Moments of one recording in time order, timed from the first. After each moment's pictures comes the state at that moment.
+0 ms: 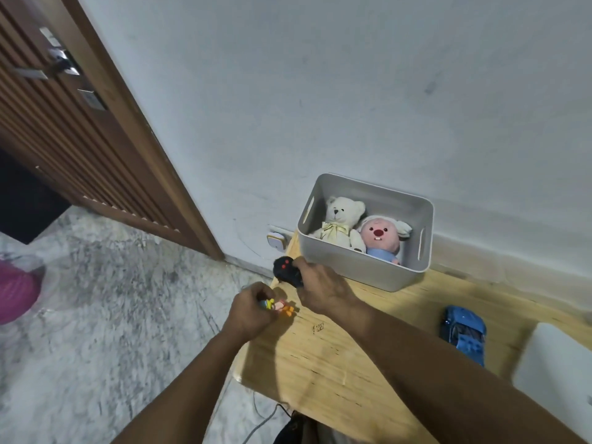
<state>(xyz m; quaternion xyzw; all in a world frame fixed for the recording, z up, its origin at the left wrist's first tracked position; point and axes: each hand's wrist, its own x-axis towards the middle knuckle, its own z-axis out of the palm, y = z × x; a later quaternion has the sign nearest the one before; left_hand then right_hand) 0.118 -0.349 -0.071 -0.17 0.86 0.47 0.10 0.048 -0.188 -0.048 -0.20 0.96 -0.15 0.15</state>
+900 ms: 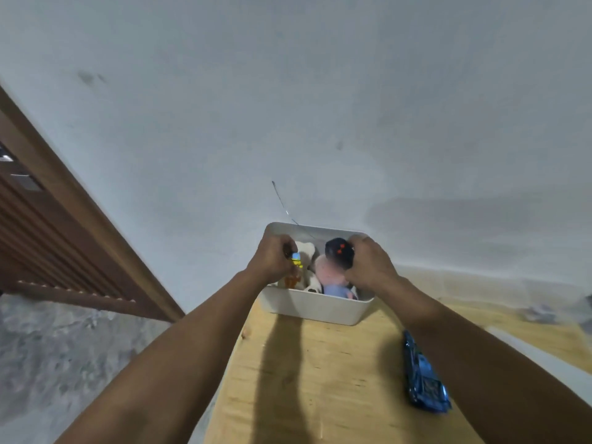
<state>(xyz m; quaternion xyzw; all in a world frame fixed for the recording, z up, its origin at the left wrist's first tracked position) -0.043 -0.251 0.043 0.06 0.93 0.36 0.09 -0.017 -0.050 0.044 0.05 0.97 -0.22 0.03</state>
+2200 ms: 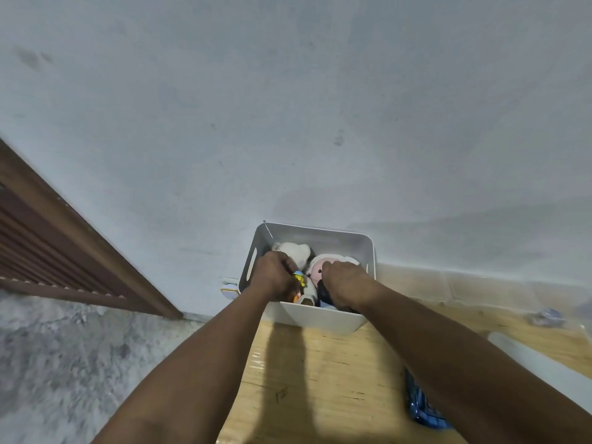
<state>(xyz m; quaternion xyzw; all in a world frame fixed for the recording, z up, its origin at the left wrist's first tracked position) -0.068 -0.232 -0.013 -0.08 0.91 0.38 0.16 -0.044 -0.077 0.020 -0.09 0.98 0.03 0.18</state>
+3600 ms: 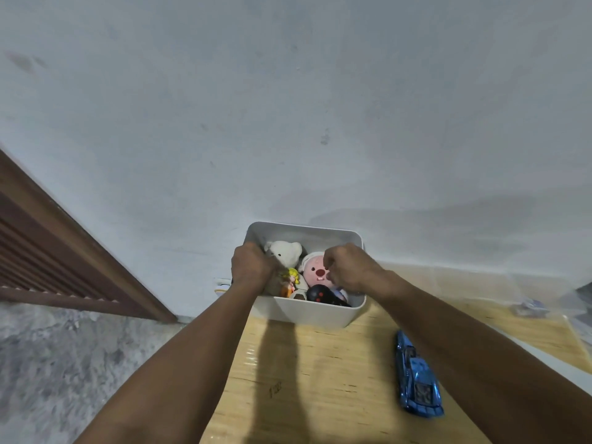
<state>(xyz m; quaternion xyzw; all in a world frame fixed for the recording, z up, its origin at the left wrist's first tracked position) -0.073 -0.238 -0.005 -0.17 0.93 0.32 0.04 -0.043 -0.039 0.026 -0.06 0.98 -0.16 0.11</state>
